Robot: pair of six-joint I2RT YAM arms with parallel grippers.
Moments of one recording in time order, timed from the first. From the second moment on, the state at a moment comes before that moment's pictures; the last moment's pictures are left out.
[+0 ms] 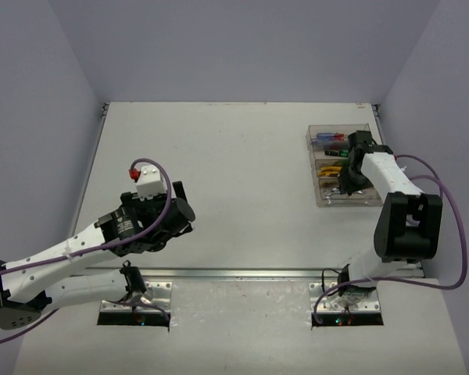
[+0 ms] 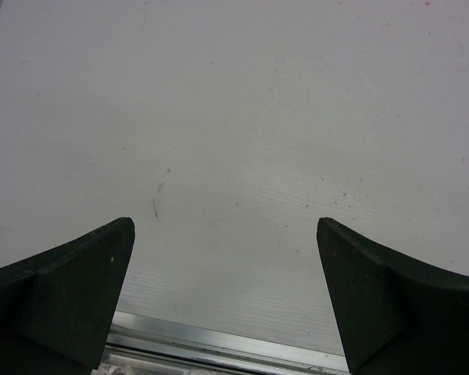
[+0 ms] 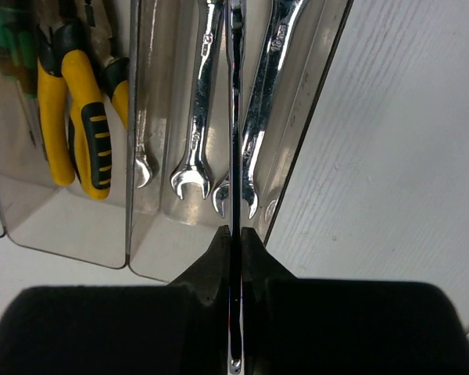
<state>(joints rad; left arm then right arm) -1.03 0.89 0.98 -1.15 -0.98 -1.06 -0.09 1.59 1.09 -0.84 0.28 1.26</state>
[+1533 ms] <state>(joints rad) -0.78 0.90 0.99 -0.92 -0.80 -0.86 0.22 0.80 0.97 -0.71 0.03 0.26</state>
